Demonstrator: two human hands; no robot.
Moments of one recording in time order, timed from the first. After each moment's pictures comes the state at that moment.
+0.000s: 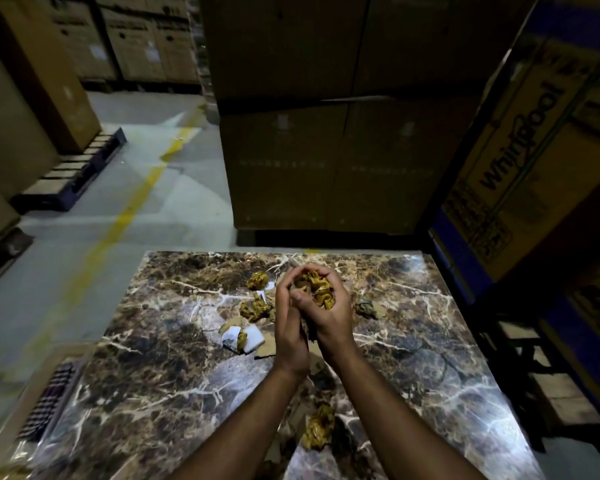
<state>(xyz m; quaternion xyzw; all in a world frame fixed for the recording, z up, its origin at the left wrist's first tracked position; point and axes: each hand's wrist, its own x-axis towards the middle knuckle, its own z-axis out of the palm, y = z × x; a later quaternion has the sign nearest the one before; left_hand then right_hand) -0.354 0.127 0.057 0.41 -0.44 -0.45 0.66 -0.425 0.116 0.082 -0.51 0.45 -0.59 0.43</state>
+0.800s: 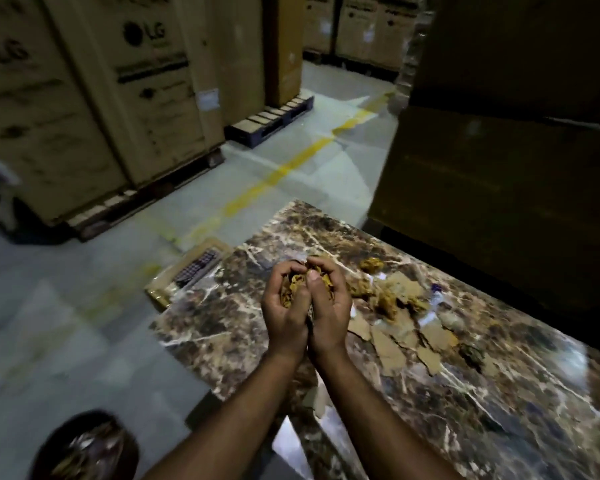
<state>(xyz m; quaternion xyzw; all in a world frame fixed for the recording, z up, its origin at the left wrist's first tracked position) -0.263 0.216 0.074 0.55 -0.32 -0.12 0.76 -0.306 0.186 0.077 -0.57 0.28 -0.52 0.57</state>
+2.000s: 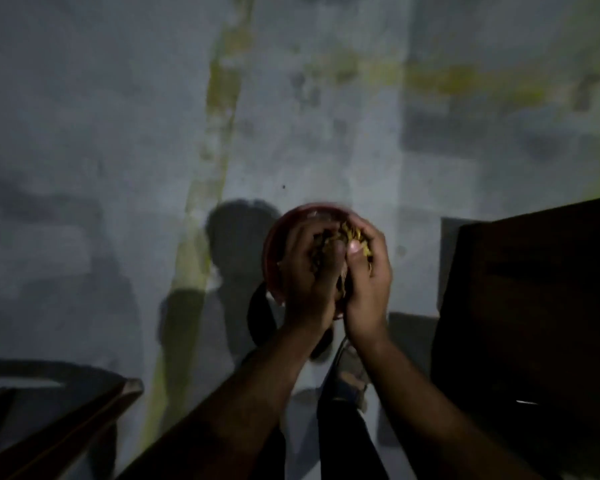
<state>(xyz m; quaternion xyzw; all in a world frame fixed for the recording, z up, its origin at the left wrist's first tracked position) 0.123 0.705 -0.432 0.72 0.20 0.06 0.66 0.125 0.627 -0.415 -0.72 0.13 0.05 0.68</state>
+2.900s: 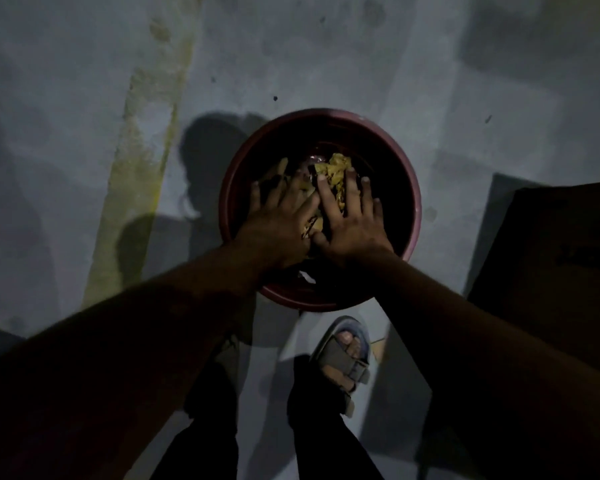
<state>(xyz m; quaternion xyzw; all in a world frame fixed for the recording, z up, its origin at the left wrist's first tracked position) 0.135 0.749 -0.701 0.94 -0.09 -0.31 0.06 0.165 0.586 -0.698 -0.92 -0.18 0.33 0.10</state>
